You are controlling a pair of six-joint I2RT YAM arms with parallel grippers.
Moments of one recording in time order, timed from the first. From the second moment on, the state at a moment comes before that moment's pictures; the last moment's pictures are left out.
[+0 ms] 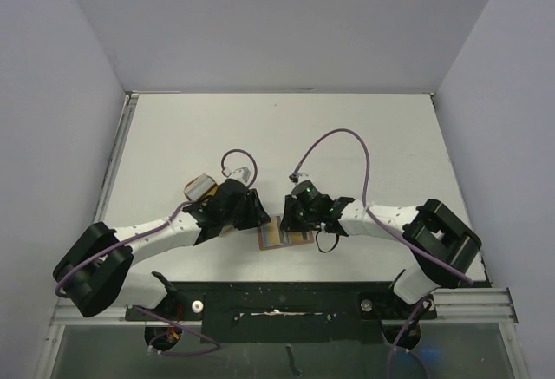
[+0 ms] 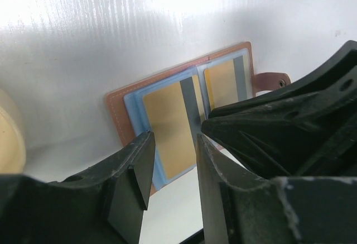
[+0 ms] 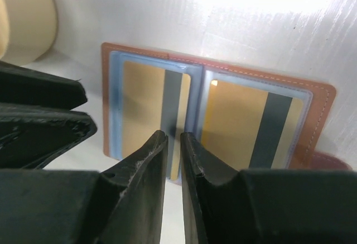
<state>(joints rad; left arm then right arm) -0.76 1.34 0.61 -0.02 0.02 -0.86 0.85 1.53 0.75 -0.08 -0.04 0.71</state>
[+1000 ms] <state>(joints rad) -0.76 1.40 0.57 0.07 0.02 -0.88 0.85 1.58 0.72 -0.04 -0.02 0.72</state>
